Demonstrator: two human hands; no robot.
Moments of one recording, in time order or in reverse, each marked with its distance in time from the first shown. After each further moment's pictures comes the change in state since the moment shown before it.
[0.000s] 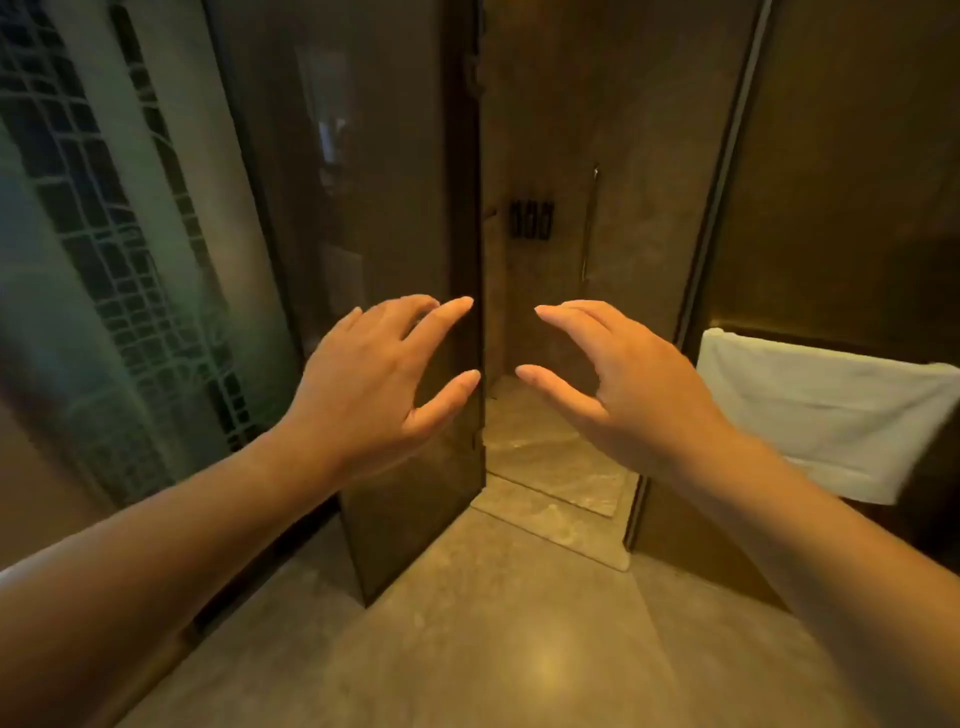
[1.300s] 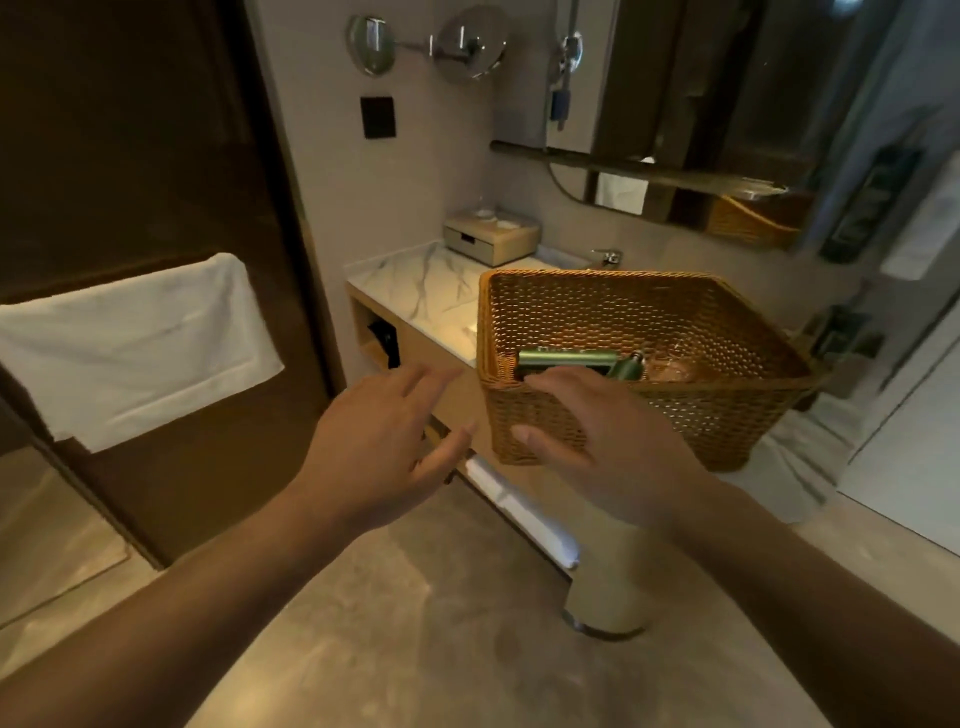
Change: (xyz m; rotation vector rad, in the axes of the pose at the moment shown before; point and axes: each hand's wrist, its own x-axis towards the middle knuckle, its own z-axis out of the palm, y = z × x) left_hand -0.065 0.529 0.074 -0.660 -0.196 1.008; right_hand -0.488 0.073 -0.268 -0.553 0.118 1.059
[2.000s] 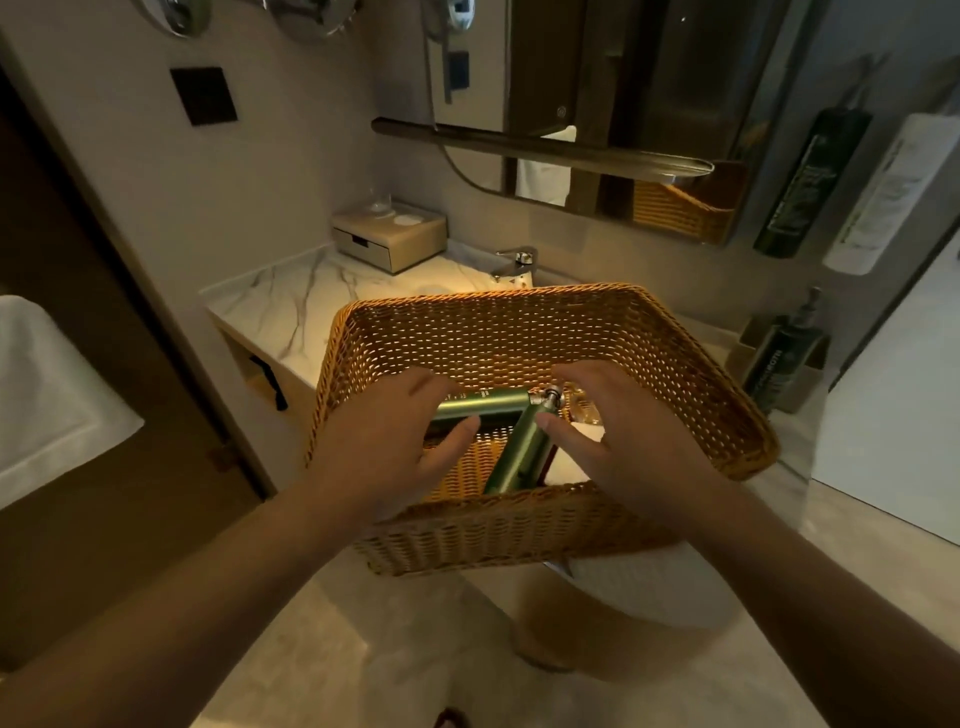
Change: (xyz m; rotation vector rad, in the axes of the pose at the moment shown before) left_hand 0.225 0.055 0.137 -0.093 -0.044 0.172; right_hand 0.074 0.238 -0.008 0.055 0.081 0.264
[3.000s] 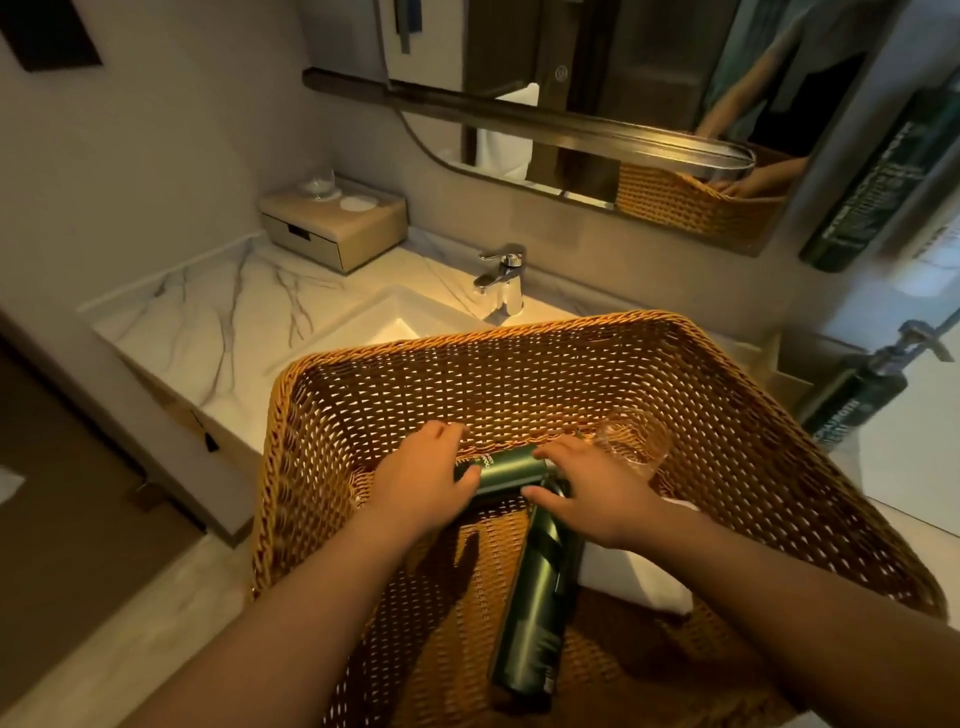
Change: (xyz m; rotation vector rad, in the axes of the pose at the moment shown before) left_hand 0.132 -0.098 0.164 -0.177 -0.318 -0.159; right_hand 0.124 0.086 0.114 -0.115 -0.379 0.210
